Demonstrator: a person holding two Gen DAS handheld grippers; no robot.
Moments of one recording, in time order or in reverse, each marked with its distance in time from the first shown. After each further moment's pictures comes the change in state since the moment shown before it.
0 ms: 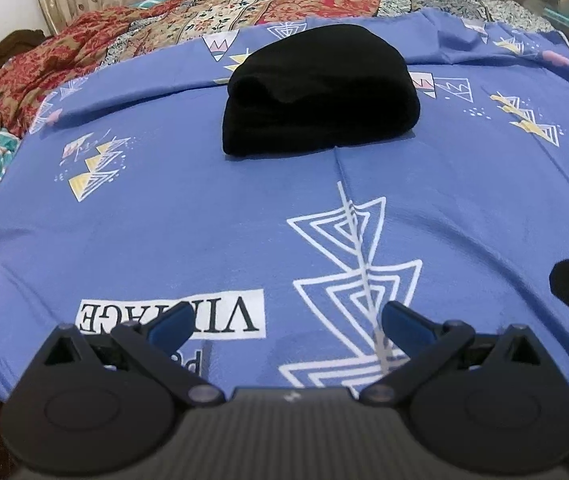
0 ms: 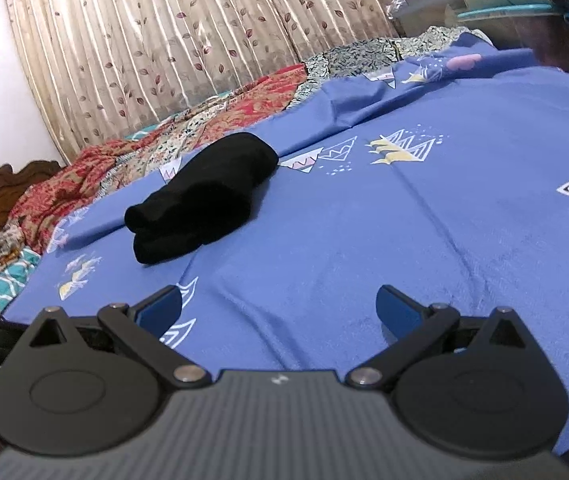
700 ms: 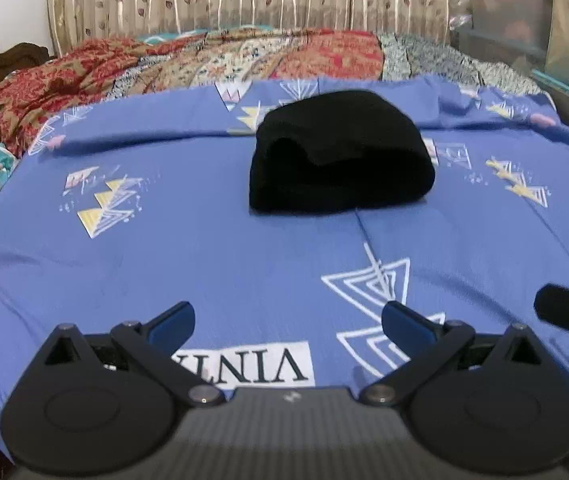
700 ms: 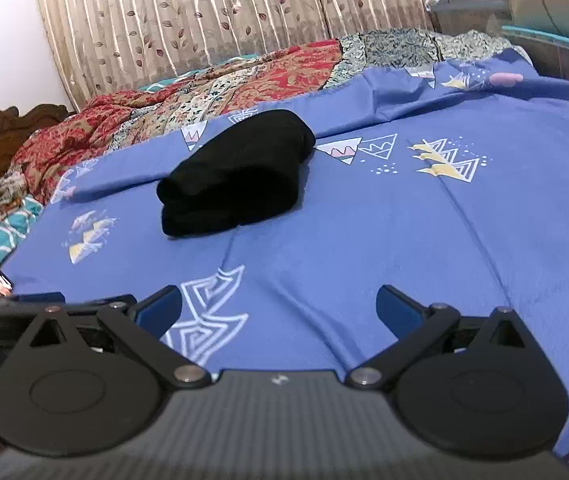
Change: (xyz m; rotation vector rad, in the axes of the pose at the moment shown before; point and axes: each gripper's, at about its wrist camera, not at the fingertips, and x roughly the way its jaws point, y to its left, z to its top) left arm -0.016 0.052 0.002 -0.048 -0.181 -0.088; right arm 0.006 0.051 0.031 -0.108 0.127 -0.018
